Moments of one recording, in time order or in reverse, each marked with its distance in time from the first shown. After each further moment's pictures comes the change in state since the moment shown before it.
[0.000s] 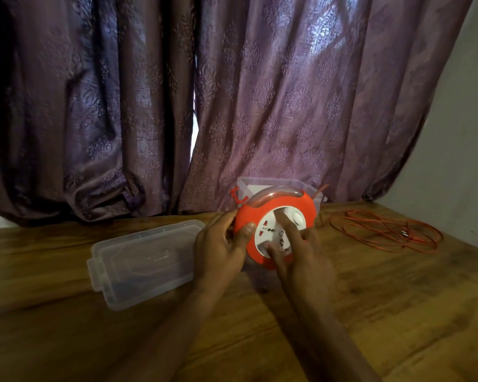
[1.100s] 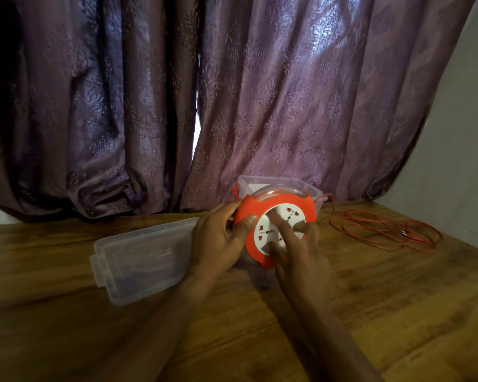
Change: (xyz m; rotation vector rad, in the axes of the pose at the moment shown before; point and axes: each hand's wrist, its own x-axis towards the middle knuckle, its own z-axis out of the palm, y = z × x) left_hand 0.015 0.000 -0.010 0.009 -0.108 0.046; right_hand -0.001 -0.005 -0.003 -0.033 -0.039 -0.060
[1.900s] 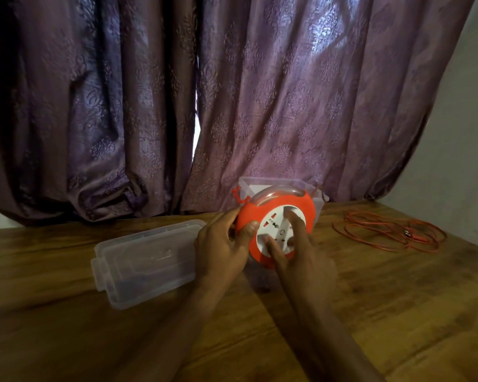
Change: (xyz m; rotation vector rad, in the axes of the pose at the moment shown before) left_hand -0.012 0.002 0.012 0.051 0.107 -0.050; right_hand 0.001 -0.006 0.002 0.031 0.069 0.172
